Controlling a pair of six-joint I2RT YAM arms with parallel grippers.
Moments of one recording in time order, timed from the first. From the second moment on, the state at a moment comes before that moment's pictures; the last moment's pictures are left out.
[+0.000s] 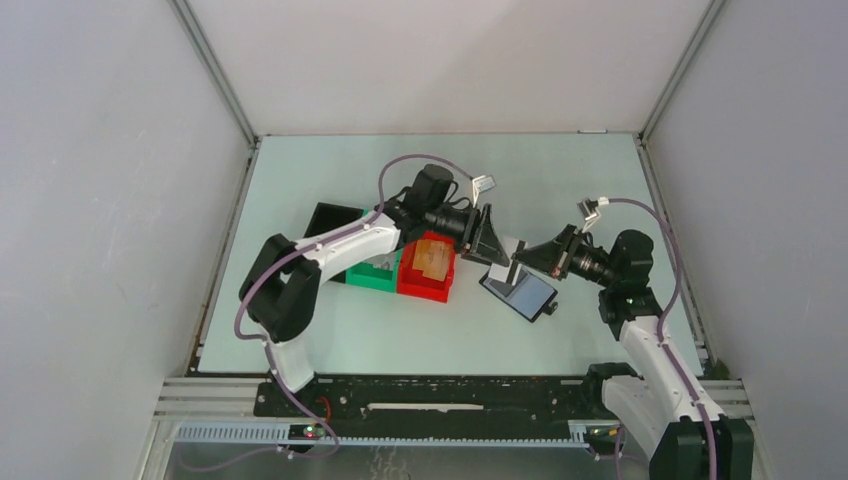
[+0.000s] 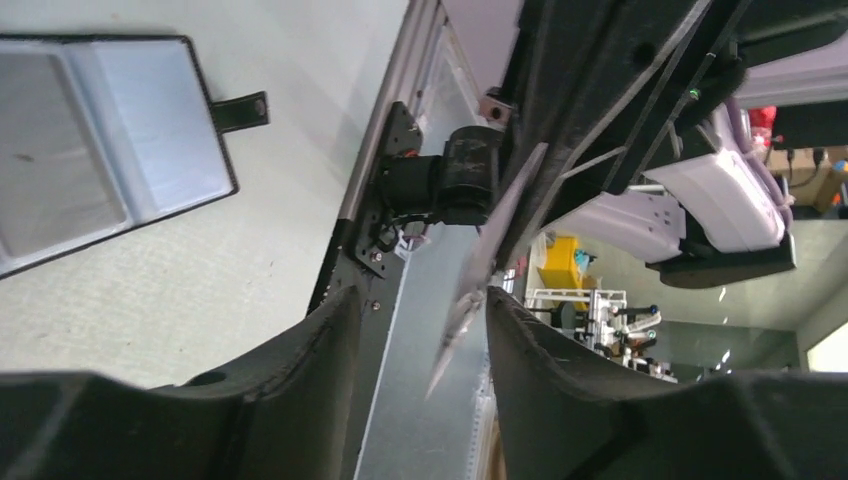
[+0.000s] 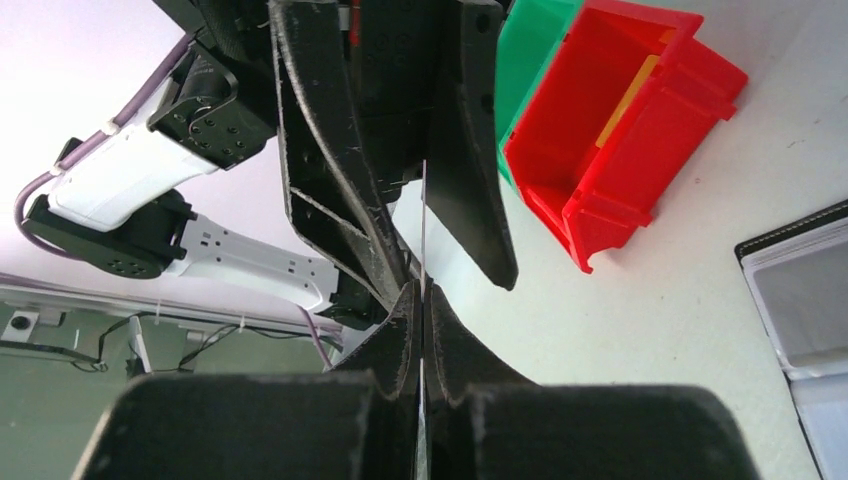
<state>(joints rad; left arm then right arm) -0.73 1.81 1.34 -0.09 0.96 -0.72 0.04 0.83 0.45 0.25 -0.97 0.95</state>
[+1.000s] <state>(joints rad) -0.53 1.62 1.49 -0.68 0.39 -0.41 -0.02 0.80 0.63 -0.34 -0.55 0.69</state>
